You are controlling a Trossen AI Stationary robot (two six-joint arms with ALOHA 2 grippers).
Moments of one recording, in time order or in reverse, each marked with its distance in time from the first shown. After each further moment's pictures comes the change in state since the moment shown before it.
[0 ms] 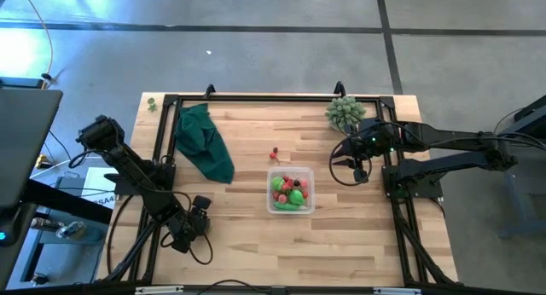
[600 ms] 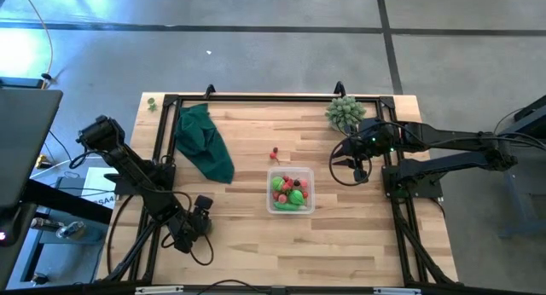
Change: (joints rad) left arm 0.000 0.002 -0.001 0.047 -0.063 0.040; right arm 0.000 0.000 0.000 0.000 0.000 0.000
